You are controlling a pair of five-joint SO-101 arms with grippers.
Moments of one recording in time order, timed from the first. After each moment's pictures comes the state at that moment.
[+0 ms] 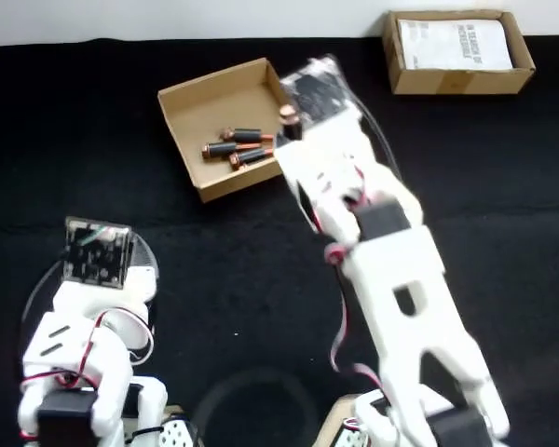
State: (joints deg) left arm -5.3 -98.2 65.9 65.1 -3.5; right arm -26.4 -21.2 18.5 37.1 17.5
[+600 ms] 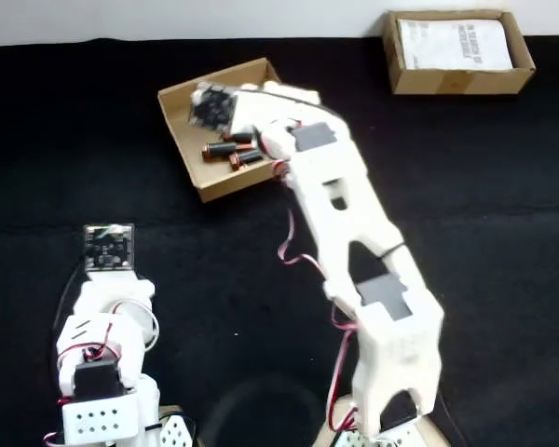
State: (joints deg) left arm -15.3 -103.1 96.0 54.9 -3.4; right arm -28.2 26.2 -20.8 37.1 67.5
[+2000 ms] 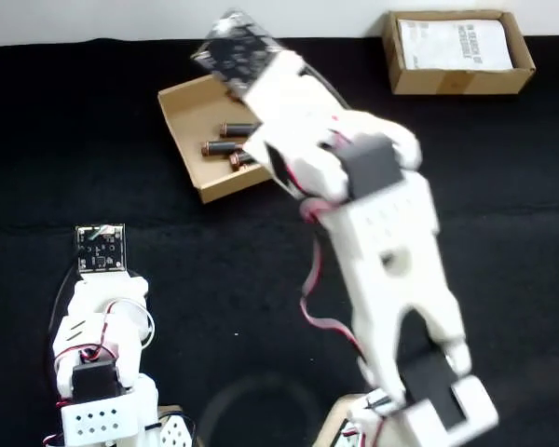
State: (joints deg) left arm -16.7 -103.1 96.2 53.8 -3.4; right arm -32.8 -9.1 -30.1 83.6 26.7
